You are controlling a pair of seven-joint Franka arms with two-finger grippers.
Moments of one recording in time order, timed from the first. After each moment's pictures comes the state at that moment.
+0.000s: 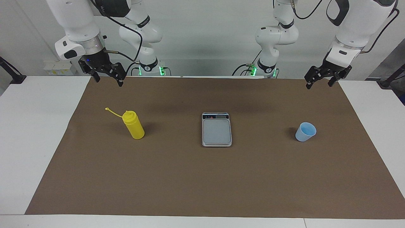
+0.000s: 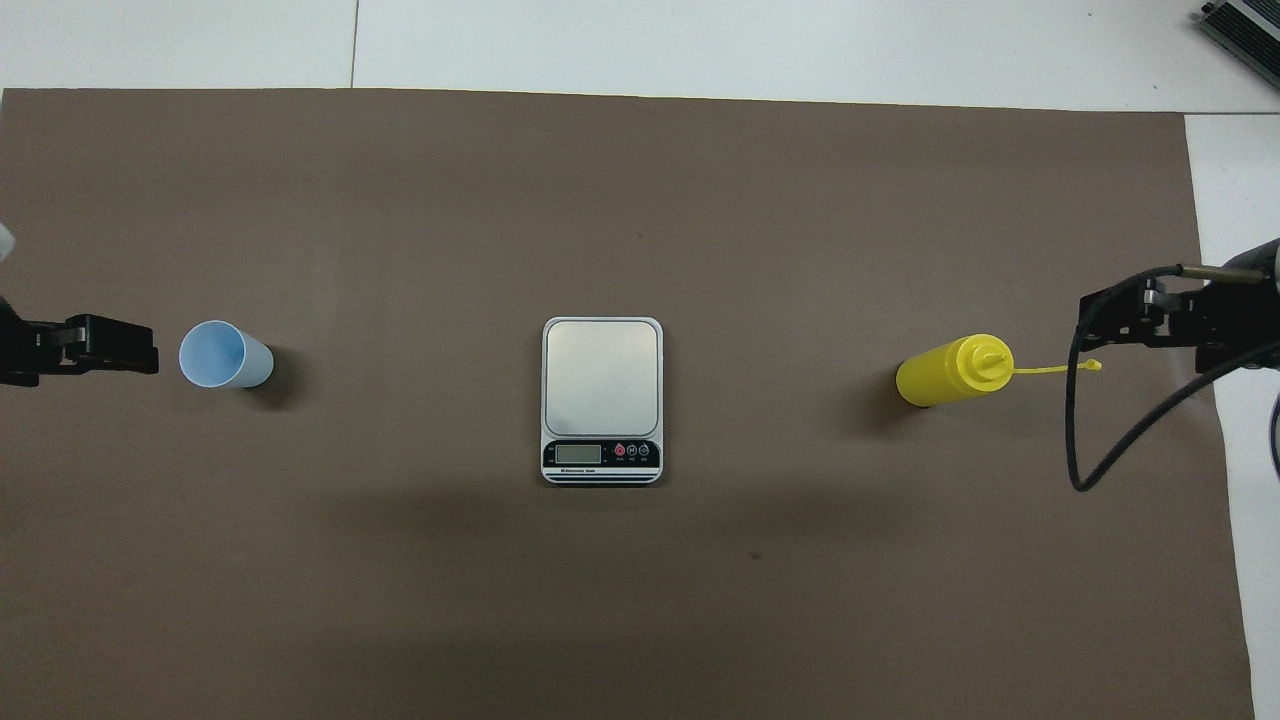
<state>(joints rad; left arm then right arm) -0.02 -0.14 -0.03 -1.81 0.02 1.69 -0.11 -0.06 -0.01 0.09 -1.55 -0.03 1.50 0.23</state>
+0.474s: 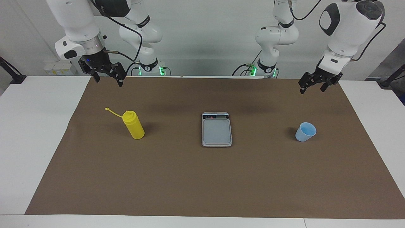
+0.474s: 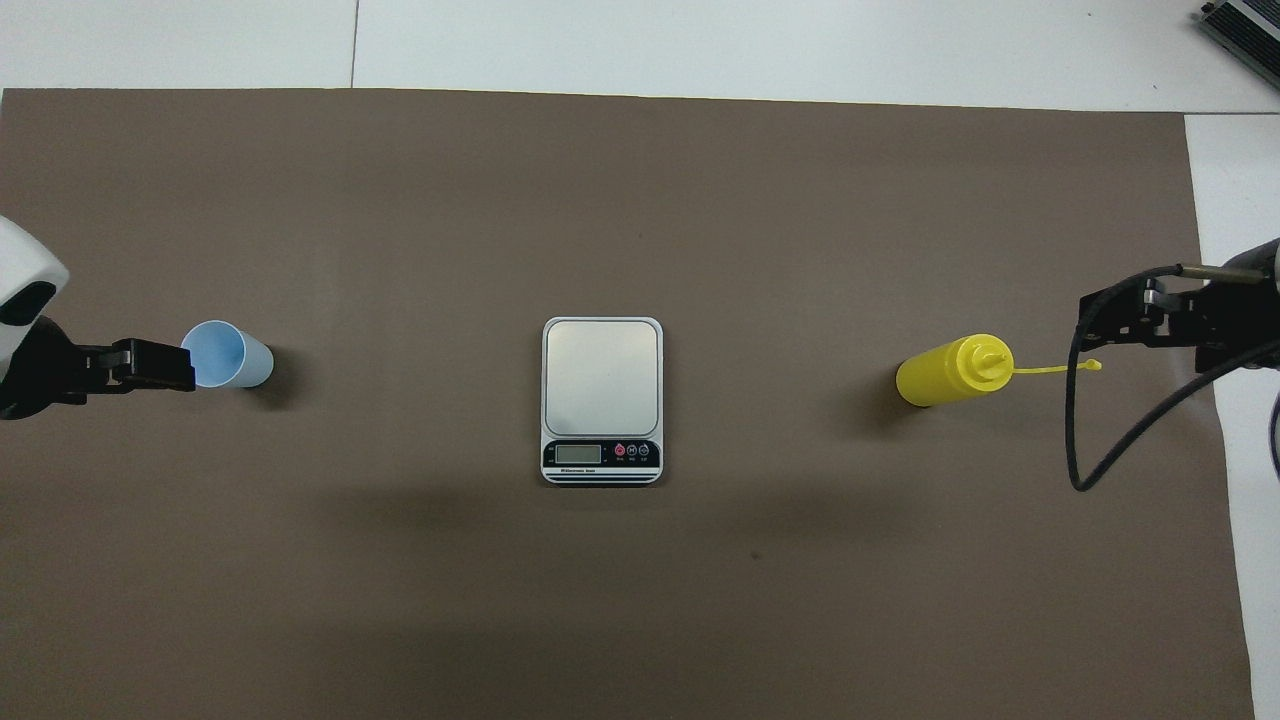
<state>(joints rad) -0.02 -0.15 -0.03 -1.92 -0.02 1.77 -0.11 -0.06 -0.01 0.09 -1.55 -0.03 1.50 0.23</state>
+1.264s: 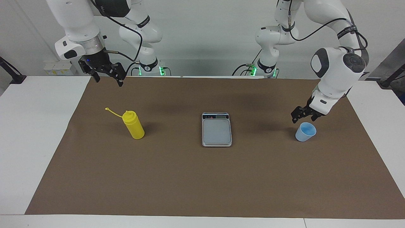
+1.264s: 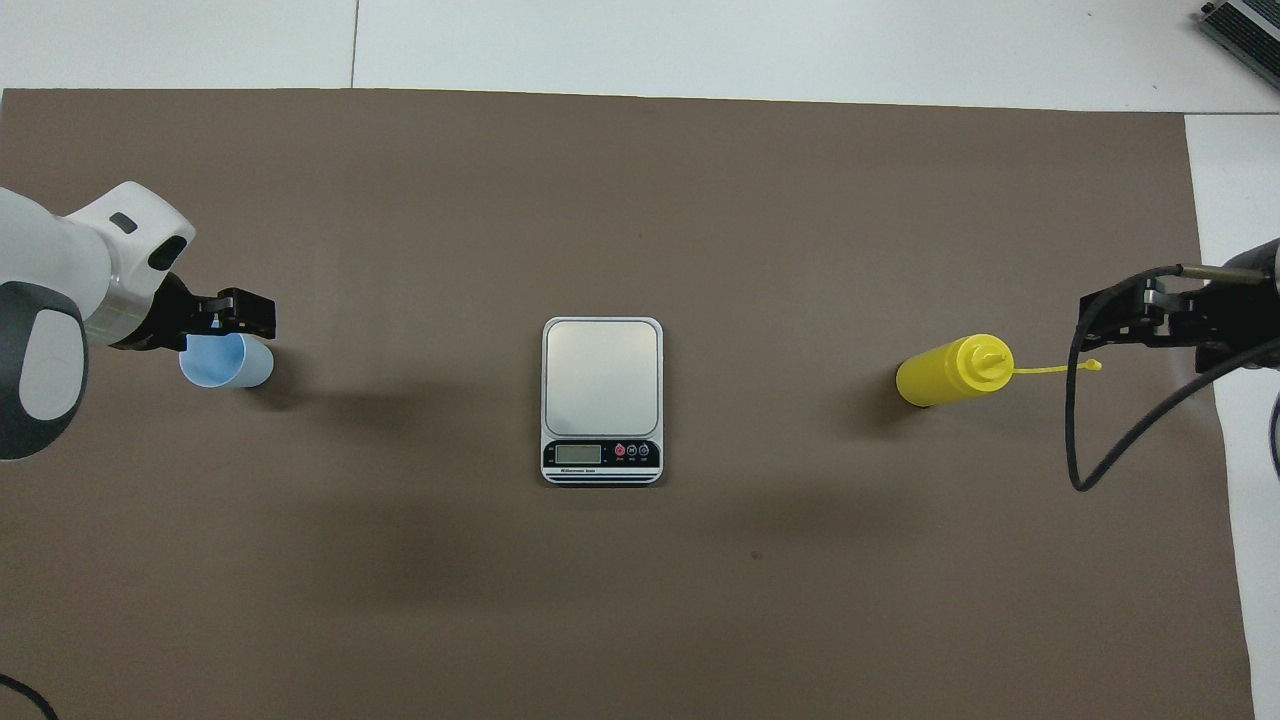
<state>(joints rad) -0.02 0.09 -0.03 -1.93 -0.04 2.03 -0.11 -0.06 -0.01 0.09 -1.55 -0.03 1.50 0.23</state>
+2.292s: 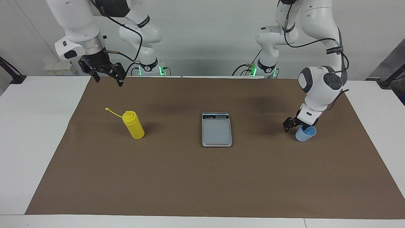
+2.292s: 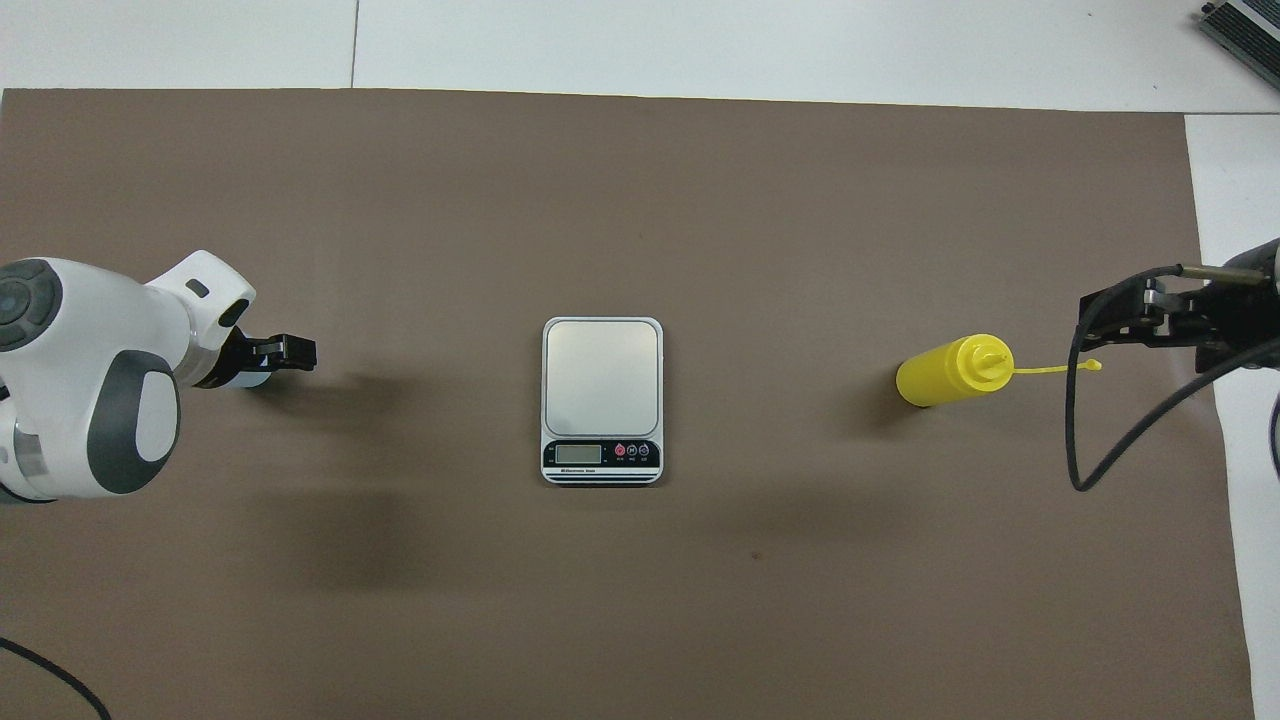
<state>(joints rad) -0.02 0.14 -0.03 -2.15 -0.04 2.32 -0.07 -0.06 -0.01 0.09 -1.55 -0.03 1.50 0.23</state>
